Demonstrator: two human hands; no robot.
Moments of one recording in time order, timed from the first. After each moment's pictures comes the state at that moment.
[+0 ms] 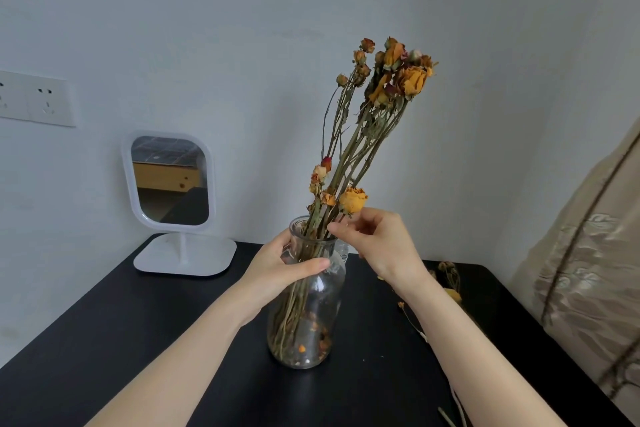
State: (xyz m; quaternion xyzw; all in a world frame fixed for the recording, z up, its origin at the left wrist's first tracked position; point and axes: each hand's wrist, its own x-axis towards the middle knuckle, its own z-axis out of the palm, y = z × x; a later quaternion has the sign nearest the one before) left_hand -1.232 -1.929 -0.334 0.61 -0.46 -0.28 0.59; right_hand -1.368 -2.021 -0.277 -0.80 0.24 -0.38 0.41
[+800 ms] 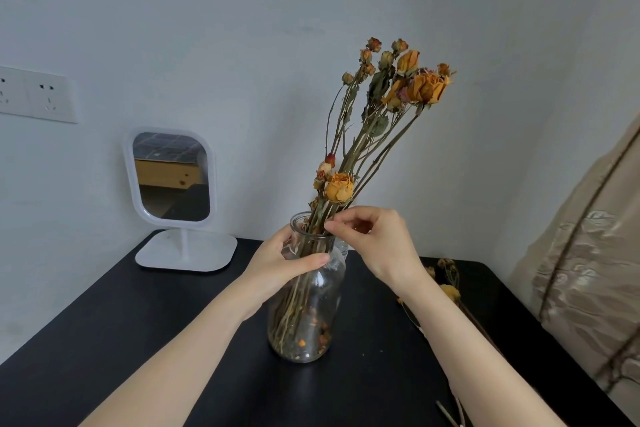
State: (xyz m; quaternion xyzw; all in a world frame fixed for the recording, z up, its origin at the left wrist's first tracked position) left_hand -1.231 -1.931 -0.336 0.62 -0.46 -0.26 0.58; right_hand -1.372 -2.009 -0.275 -0.82 0.21 -0.38 0.36
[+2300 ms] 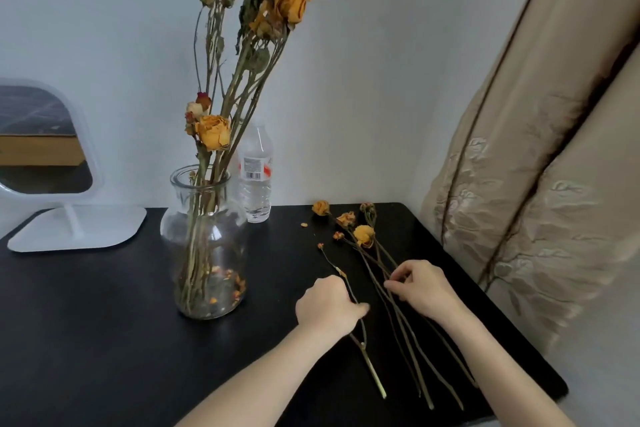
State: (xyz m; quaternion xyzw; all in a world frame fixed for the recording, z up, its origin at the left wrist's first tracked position) left_hand -1.419 -2.012 -0.412 0.79 -0.52 -0.21 0.24; right_hand -1.549 -2.084 -0.382 -0.76 0.58 -0.15 0.24
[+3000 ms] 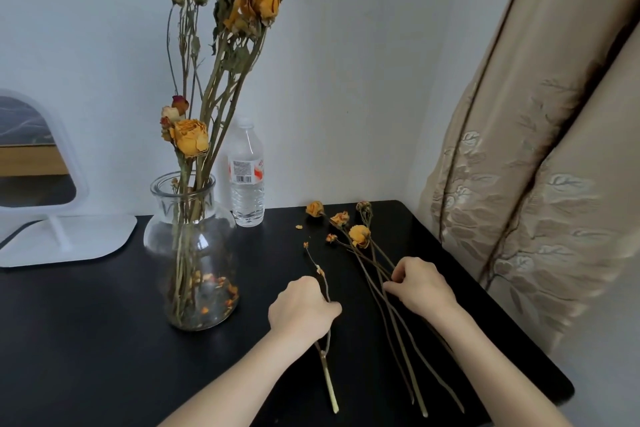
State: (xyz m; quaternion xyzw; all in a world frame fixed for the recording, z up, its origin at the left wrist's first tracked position) left_hand -1.400 -2.002 -0.403 0.83 -0.47 -0.20 0.22; right_hand -1.545 -2.097 -0.384 -0.75 0.63 -0.09 0.19
